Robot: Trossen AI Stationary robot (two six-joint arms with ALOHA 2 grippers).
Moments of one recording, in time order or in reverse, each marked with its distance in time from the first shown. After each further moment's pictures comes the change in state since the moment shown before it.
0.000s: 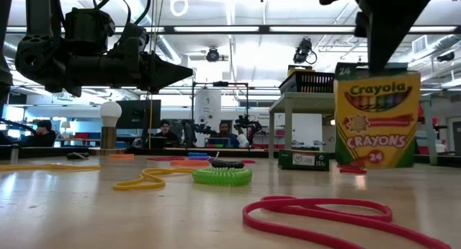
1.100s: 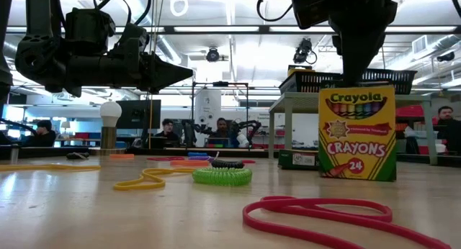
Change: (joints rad) left arm 0.000 0.000 0.000 -0.006 0.000 0.000; right arm -0.135 0.026 0.000 0.031 -0.101 -0.042
